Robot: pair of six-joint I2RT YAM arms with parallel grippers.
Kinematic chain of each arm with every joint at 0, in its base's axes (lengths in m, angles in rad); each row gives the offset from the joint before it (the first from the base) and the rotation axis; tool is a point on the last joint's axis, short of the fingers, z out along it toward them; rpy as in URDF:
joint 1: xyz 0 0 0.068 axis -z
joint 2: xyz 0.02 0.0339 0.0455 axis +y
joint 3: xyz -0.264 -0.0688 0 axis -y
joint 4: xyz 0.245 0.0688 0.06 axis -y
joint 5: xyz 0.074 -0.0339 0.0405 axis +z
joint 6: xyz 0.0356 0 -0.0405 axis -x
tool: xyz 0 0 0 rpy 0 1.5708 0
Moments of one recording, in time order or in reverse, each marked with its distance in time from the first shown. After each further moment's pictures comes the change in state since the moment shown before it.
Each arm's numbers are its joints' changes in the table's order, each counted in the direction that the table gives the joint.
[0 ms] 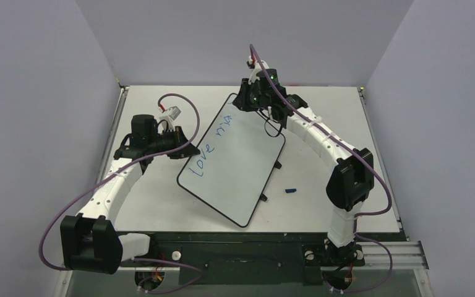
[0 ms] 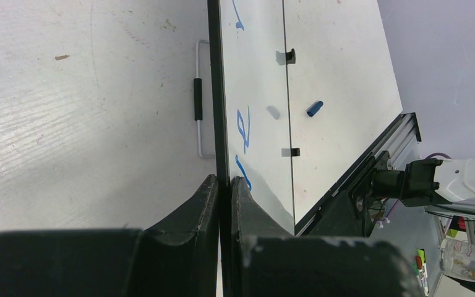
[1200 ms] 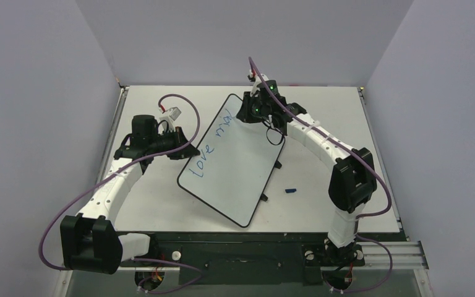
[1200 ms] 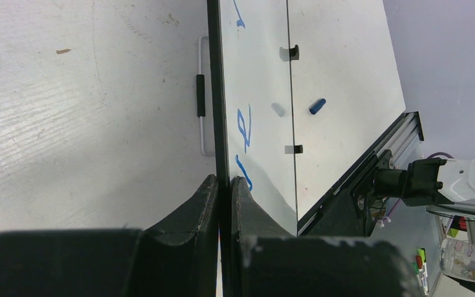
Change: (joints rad) left arm 0.004 0.000 0.002 -0.016 0.011 -0.004; right arm 0.001 -0.009 -0.141 0.022 0.021 0.000
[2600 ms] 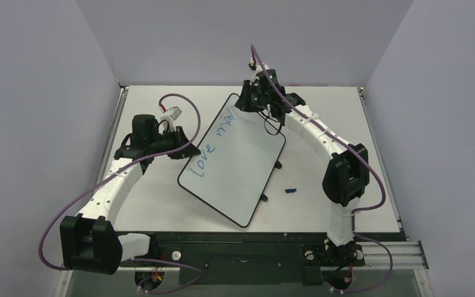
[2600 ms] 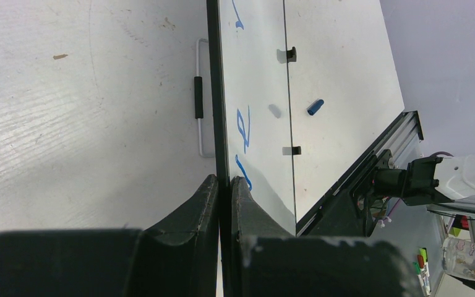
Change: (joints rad) left arm 0.006 -0.002 0.003 0.006 -0.001 -0.001; right arm 0.026 0.080 0.175 -0.057 -0.014 -0.029
